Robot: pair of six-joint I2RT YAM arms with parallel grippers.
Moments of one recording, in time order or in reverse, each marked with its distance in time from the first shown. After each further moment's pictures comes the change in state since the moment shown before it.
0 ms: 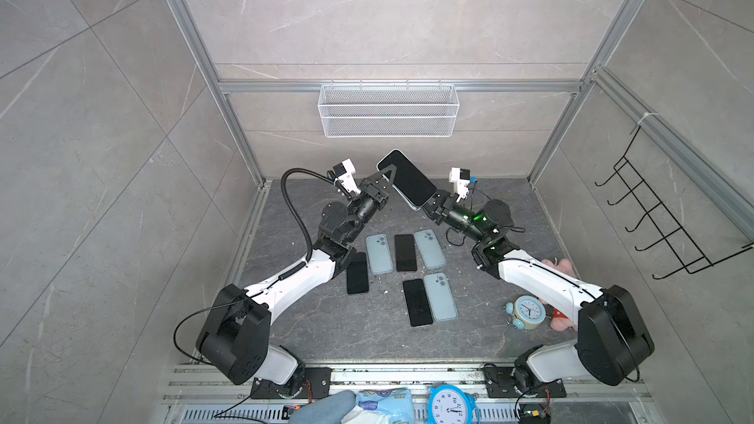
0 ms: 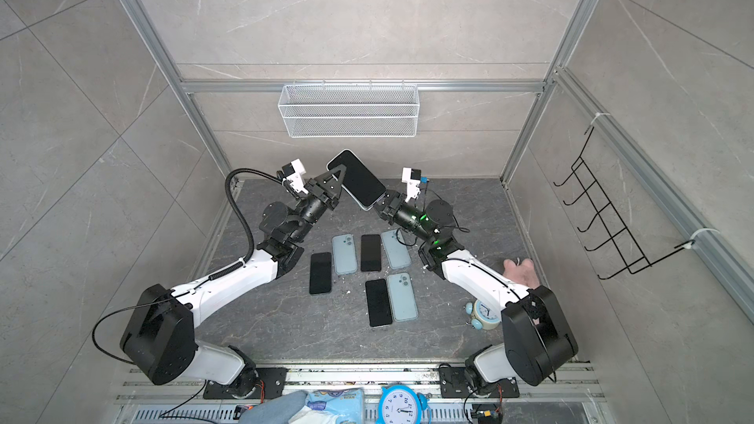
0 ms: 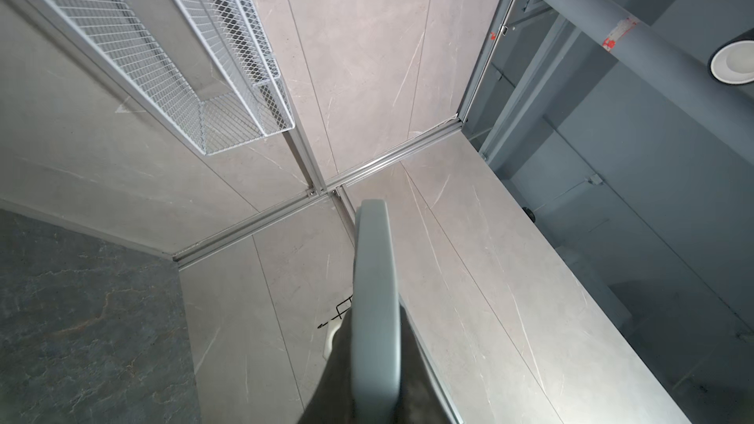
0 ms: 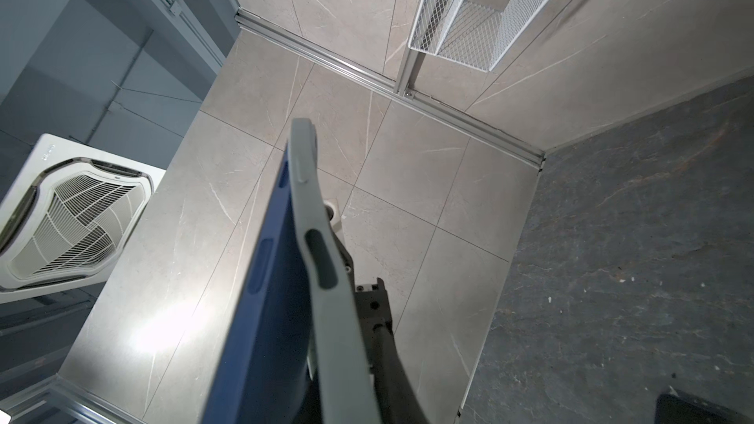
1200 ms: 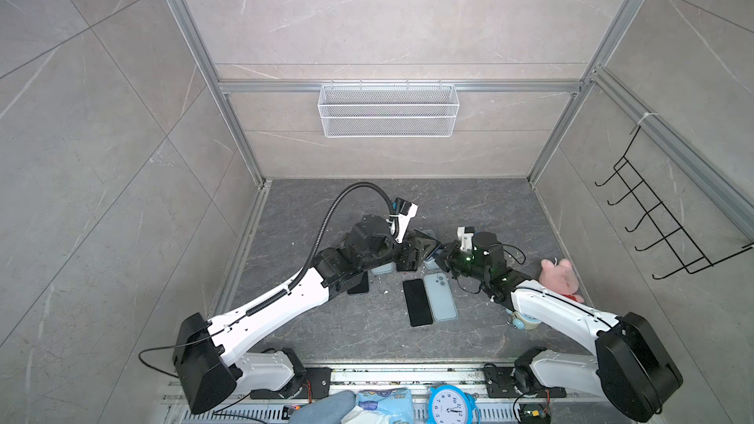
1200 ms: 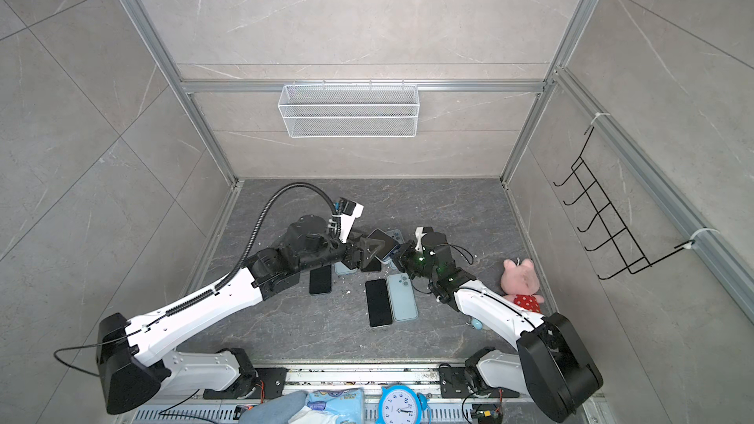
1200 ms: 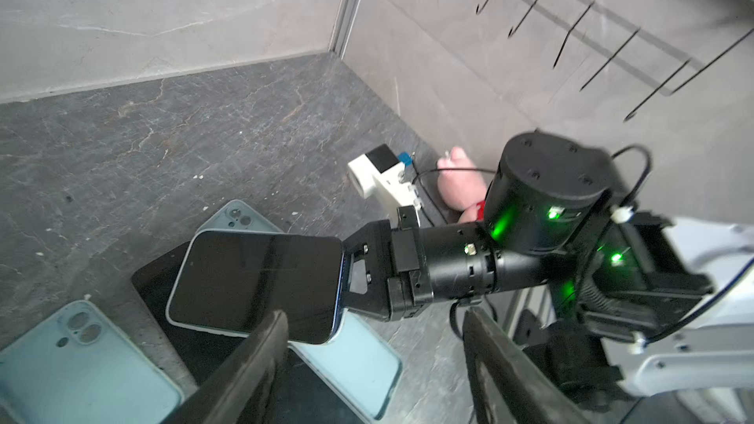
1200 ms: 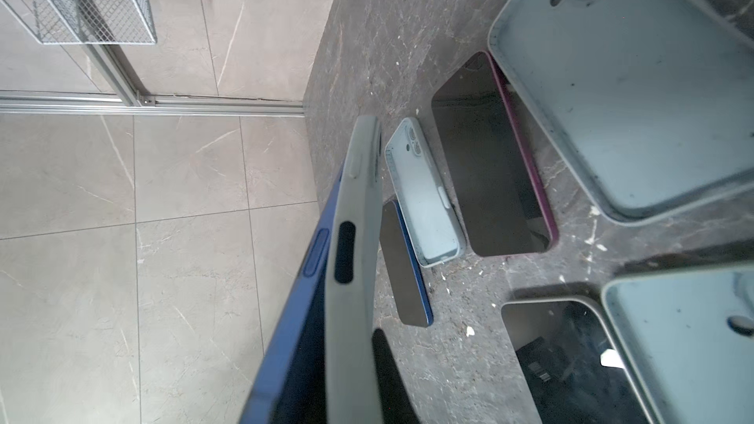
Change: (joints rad) left arm -0.294 -0.143 0.176 -1.151 0.002 1.028; right arm 0.006 -0.182 -0.324 -0.569 0.183 -0.024
